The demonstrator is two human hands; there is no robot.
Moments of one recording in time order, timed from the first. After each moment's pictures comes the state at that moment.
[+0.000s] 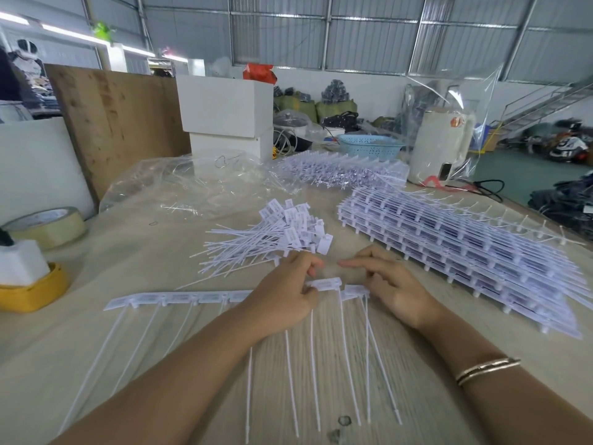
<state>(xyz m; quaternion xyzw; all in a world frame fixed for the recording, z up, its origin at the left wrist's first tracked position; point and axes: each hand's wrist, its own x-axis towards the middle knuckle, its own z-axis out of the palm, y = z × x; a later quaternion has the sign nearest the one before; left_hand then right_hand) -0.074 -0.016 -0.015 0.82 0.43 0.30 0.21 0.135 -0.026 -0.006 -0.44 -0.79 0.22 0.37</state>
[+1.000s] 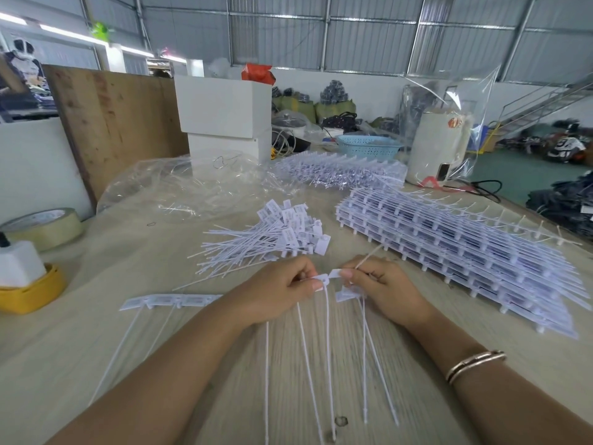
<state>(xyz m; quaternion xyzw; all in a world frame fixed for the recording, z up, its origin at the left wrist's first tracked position) -0.086 -0.015 0.000 0.82 0.40 0.27 0.31 0.126 -0.020 -0.010 -0.41 -0.77 0.23 0.43</state>
